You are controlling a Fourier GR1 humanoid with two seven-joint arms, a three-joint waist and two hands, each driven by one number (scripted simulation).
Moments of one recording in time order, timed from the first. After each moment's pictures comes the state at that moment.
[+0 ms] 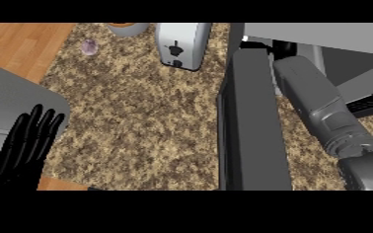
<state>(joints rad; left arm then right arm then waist) 0.27 0.07 0.10 -2.07 0.19 -0.35 -0.13 -1.18 -0.23 -0.14 -0.04 0.11 -0.53 -0.63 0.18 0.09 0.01</state>
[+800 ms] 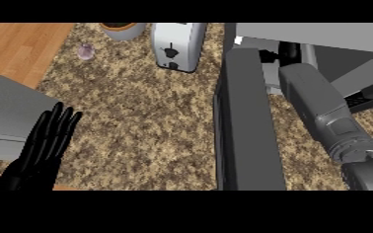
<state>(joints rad) 0.26 0.03 0.02 -2.07 0.11 -0.32 -0.11 -1.12 -0.25 -0.18 -0.06 0.08 -0.43 -0.67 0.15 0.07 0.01</state>
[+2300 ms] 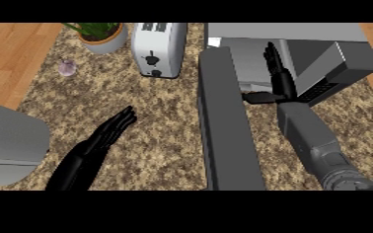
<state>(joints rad) 0.17 0.03 -0.15 -1.92 0.02 -0.34 -0.09 -0.87 -0.19 -0.24 -0.10 0.01 -0.05 -0.91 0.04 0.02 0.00</state>
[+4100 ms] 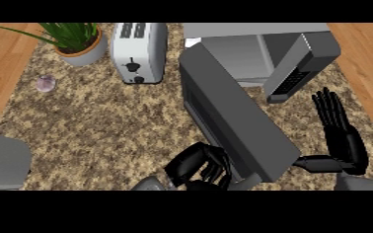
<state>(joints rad) -0.30 0.01 -0.77 -1.15 -0.06 0.01 -0.23 -0.06 -0.28 -0.12 -1.20 -0.13 0.24 -0.70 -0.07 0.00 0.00</state>
